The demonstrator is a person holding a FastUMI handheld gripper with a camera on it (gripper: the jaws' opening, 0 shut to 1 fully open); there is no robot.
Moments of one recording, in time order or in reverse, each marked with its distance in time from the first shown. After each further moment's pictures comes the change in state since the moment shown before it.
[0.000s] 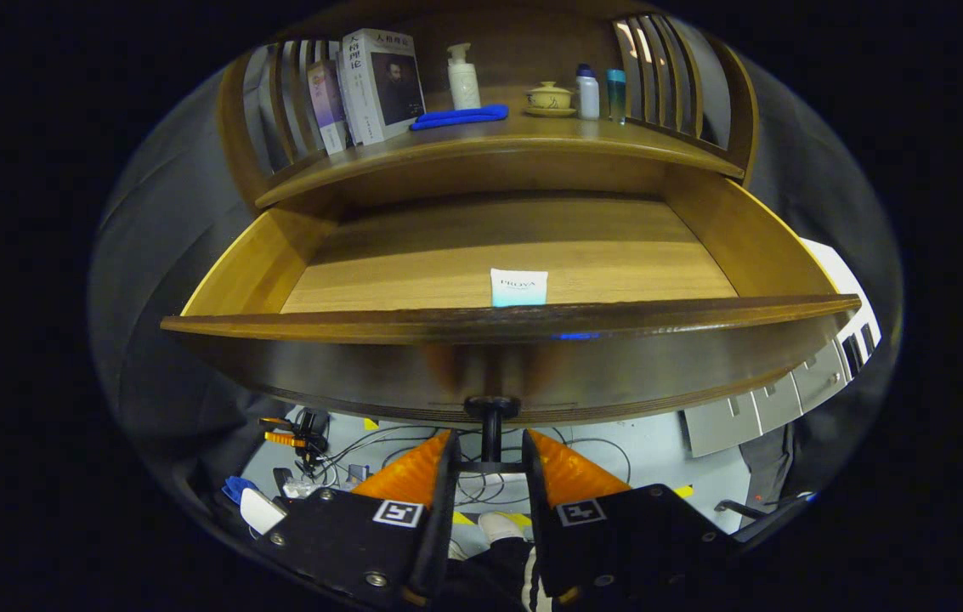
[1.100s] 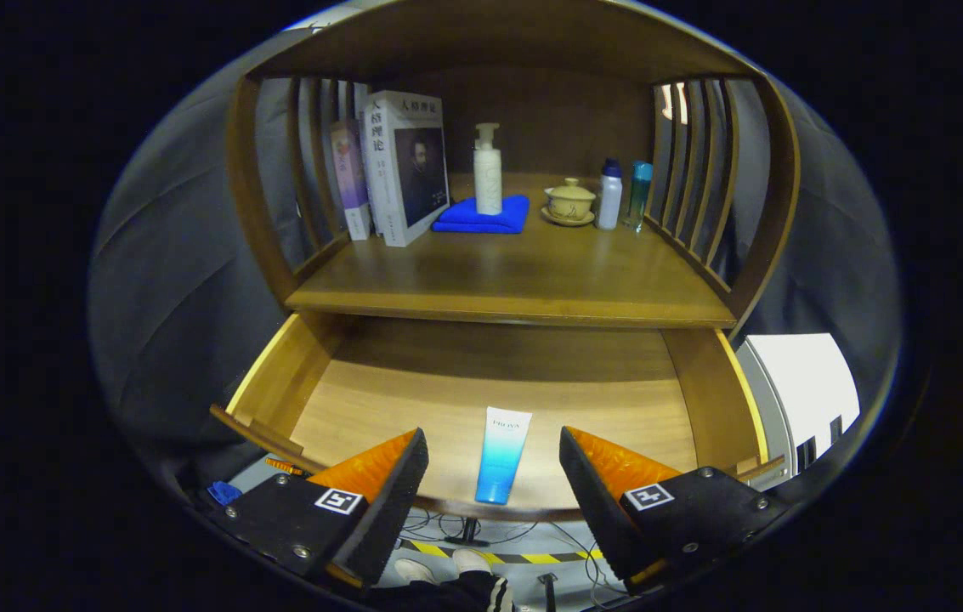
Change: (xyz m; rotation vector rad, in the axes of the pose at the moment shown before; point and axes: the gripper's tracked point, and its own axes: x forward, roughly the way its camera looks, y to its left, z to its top) arm -0.034 -0.003 0.138 -0.108 -0.149 0.018
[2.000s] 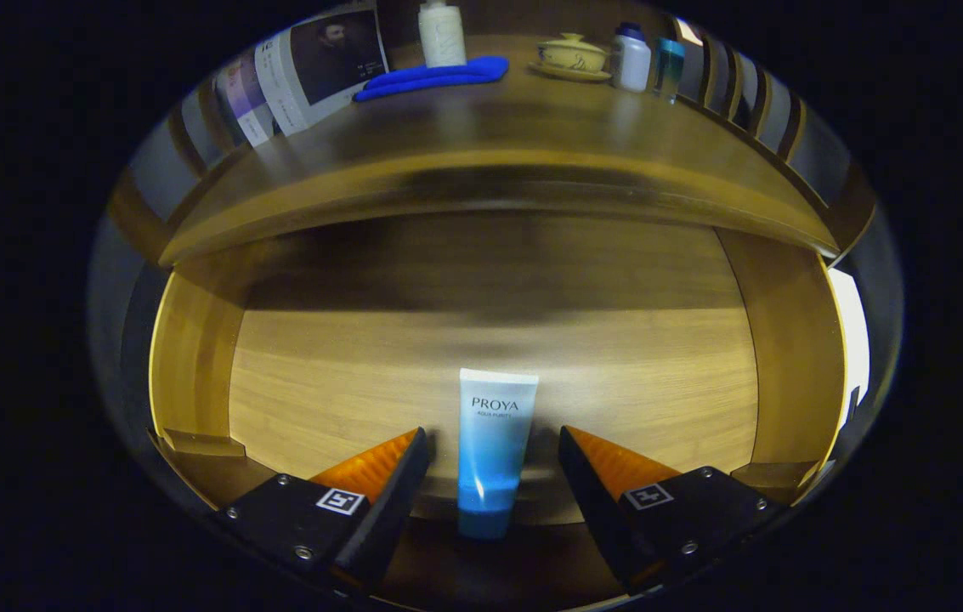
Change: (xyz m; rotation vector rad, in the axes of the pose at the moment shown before) arm 0.098 -0.011 -0.071 0.060 0.450 -0.031
